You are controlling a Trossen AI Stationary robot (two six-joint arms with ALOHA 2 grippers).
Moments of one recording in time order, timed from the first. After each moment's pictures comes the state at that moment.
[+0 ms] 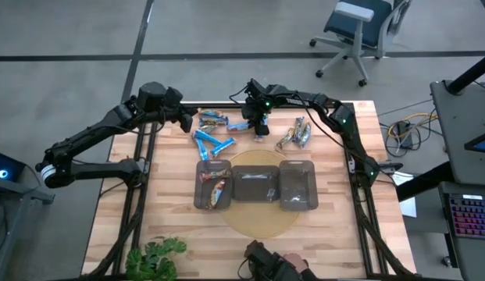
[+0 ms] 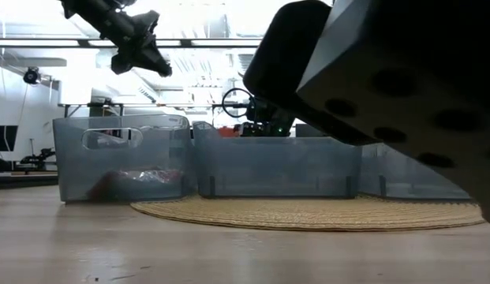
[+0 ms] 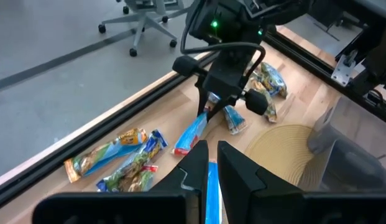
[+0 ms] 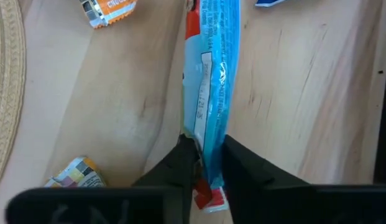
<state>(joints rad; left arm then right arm) 0.68 0.95 0.94 -0.50 0.11 -0.20 -0.63 2.34 1.83 -0.70 -0.39 -0.80</state>
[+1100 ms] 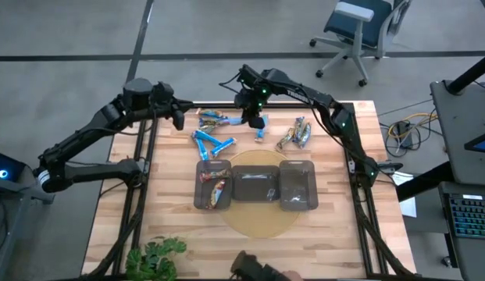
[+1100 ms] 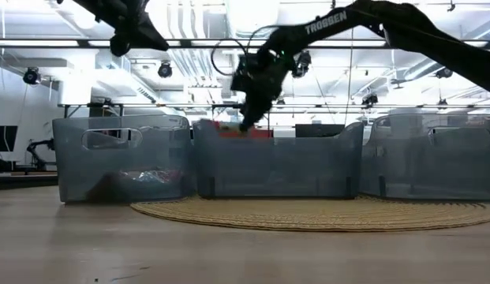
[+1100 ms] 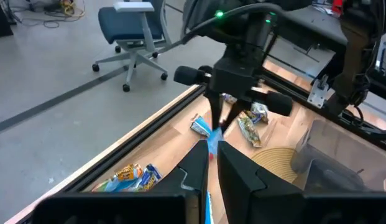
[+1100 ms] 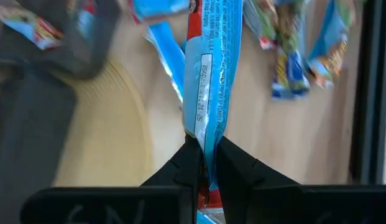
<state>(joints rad) 0.68 0.87 1.01 -0.51 0.14 -0.15 -0.56 2.32 2.26 -1.16 -0.48 -0.63</state>
